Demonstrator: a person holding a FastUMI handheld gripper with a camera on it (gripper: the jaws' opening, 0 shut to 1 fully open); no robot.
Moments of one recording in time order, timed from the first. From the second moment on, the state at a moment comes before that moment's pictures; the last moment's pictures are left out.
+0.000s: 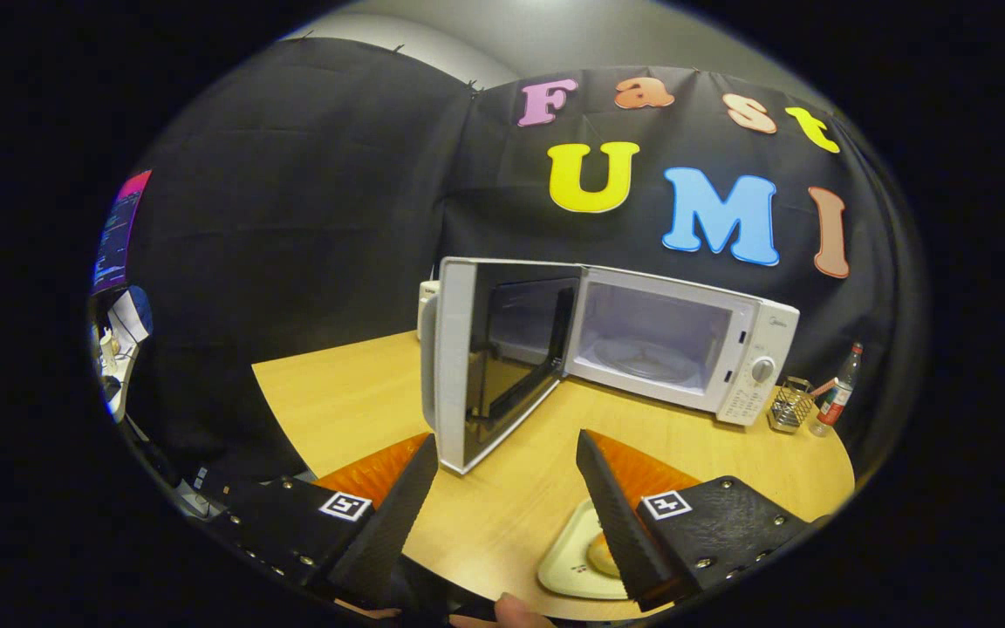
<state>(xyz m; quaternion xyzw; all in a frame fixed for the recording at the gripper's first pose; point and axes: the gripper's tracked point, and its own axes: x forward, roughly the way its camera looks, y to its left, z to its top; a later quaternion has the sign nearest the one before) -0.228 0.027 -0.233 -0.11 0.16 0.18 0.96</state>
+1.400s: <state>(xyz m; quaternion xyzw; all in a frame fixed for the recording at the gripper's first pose) -0.240 -0.090 -0.339 -0.10 0.30 0.23 0.92</state>
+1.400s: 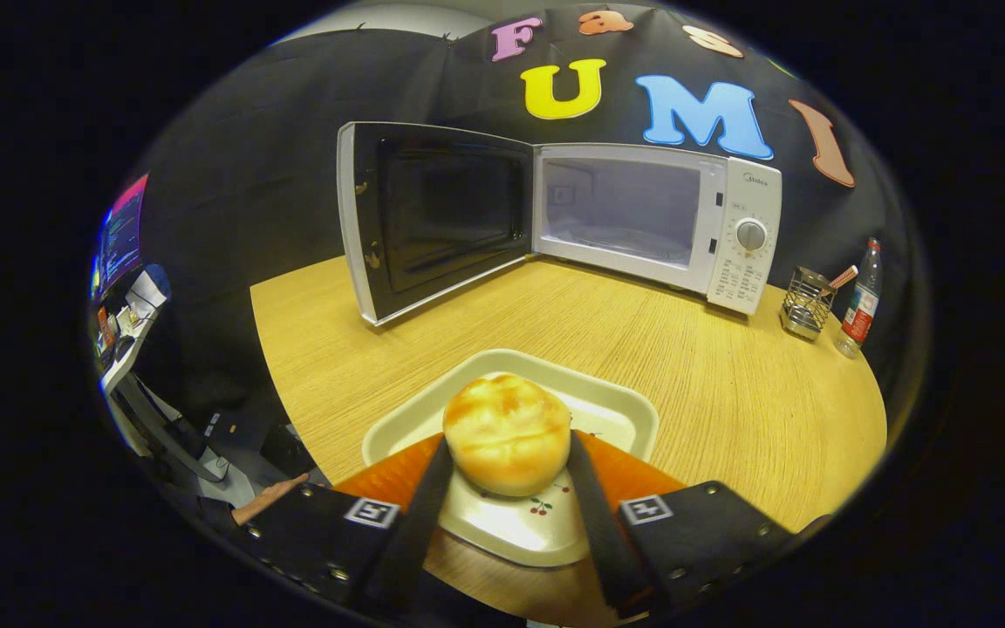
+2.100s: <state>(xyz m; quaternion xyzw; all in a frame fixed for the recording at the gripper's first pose) -0.197 -0.061 -0.275 0.01 0.26 0.24 0.94</state>
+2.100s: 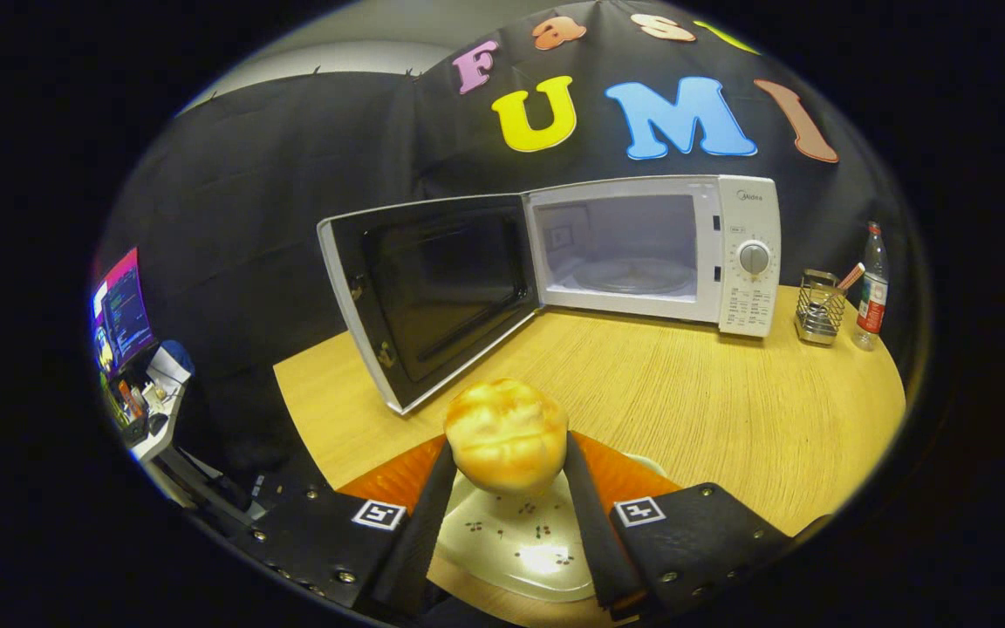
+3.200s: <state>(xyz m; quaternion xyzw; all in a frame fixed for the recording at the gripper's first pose) 0.102 -0.045 -0.266 0.28 0.23 0.05 0.93</state>
